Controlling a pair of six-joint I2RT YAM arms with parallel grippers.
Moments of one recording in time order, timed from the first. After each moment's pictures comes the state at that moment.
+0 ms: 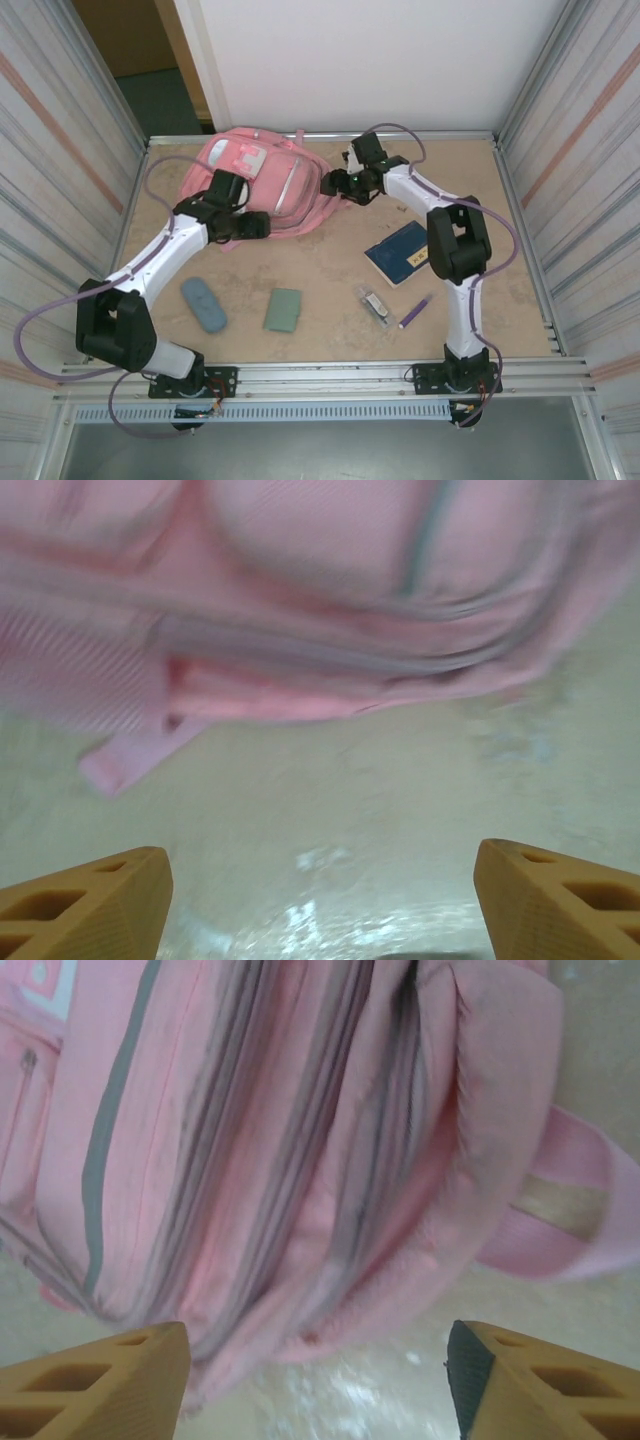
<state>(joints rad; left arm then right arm) -0.33 1.44 1.10 -0.73 -0.01 -0.37 0.42 2.17 1.77 -0.54 -0.39 0.53</state>
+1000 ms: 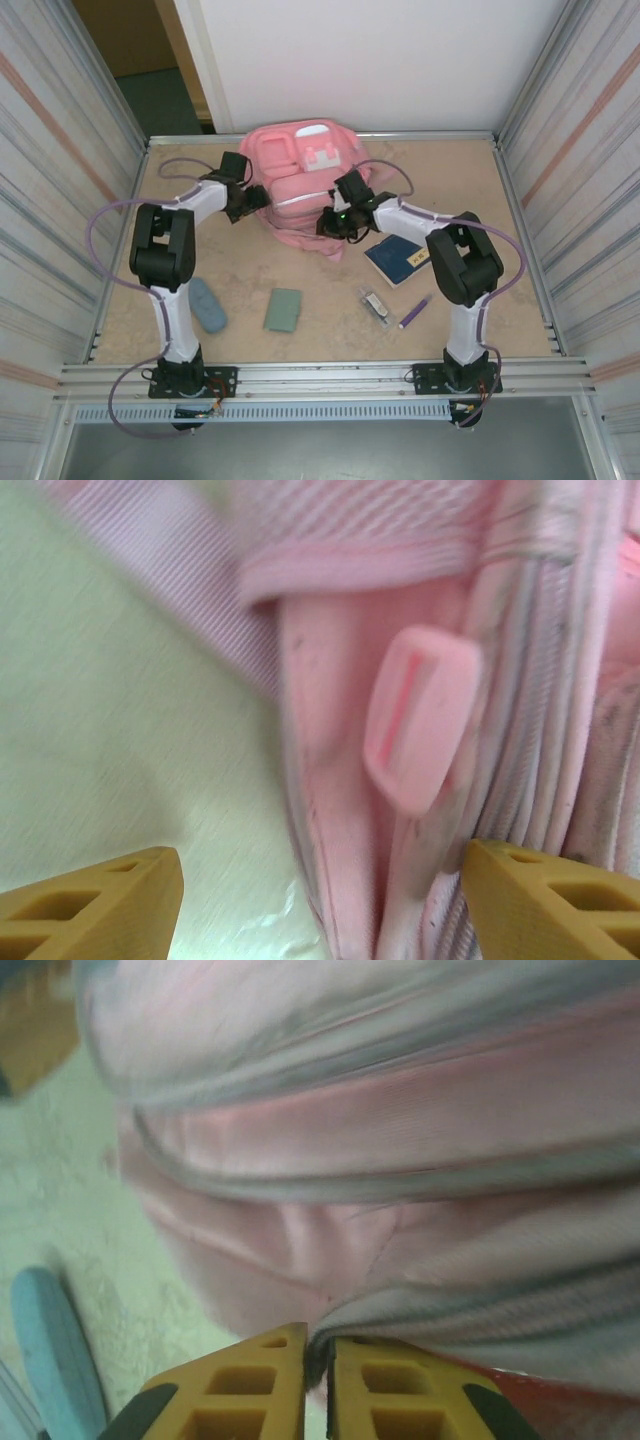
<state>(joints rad) -0.20 2.04 1.46 -0.48 0.10 -0.60 0.61 1.94 1.33 -0.35 -0.39 0.67</state>
